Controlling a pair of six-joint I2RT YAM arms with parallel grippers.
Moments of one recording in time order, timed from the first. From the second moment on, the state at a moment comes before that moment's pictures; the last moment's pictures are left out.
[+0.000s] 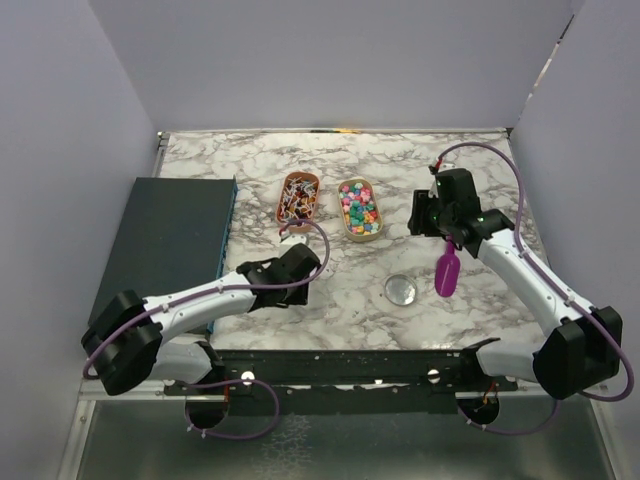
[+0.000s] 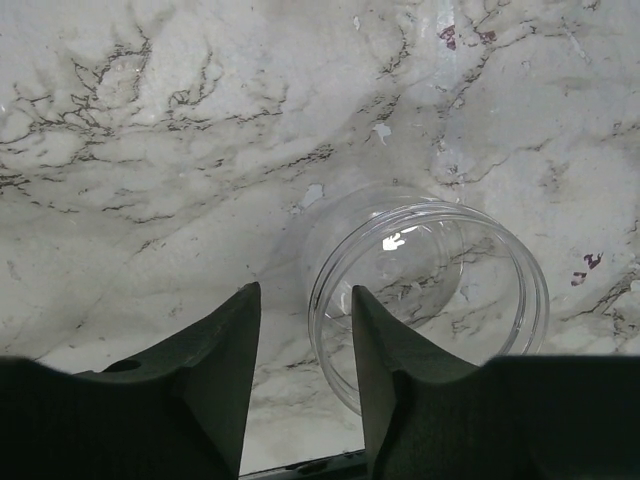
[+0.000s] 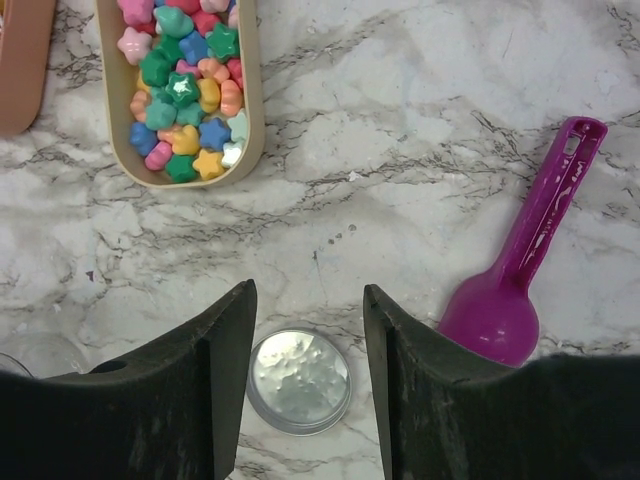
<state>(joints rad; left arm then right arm) -0.90 1.28 0.72 -0.49 -0.28 -0.69 0.35 1.26 1.03 -0.53 0.08 0.26</state>
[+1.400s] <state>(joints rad) -0.92 1.70 1.10 -0.43 -0.37 -0.51 0.35 1.21 1.00 -0.53 0.03 0.27</state>
